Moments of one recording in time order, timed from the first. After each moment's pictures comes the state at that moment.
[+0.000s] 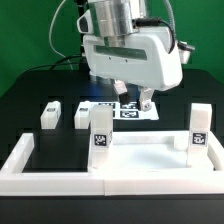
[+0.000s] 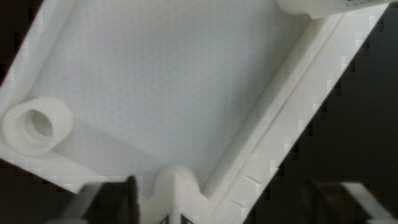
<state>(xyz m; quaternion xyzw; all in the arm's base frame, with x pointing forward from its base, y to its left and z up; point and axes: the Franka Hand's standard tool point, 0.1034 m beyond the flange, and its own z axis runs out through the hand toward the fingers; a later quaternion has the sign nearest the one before) 0.616 -0.013 0.126 -0.87 0.49 0.02 0.07</state>
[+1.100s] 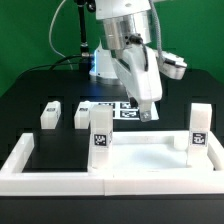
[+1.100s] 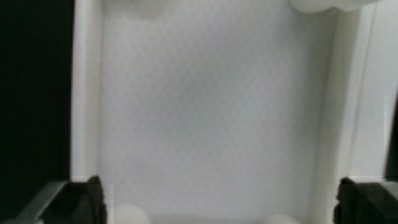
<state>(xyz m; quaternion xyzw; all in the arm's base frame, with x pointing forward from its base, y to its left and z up) 0.562 -0.001 0.090 -0.71 0.70 0.05 0.08</state>
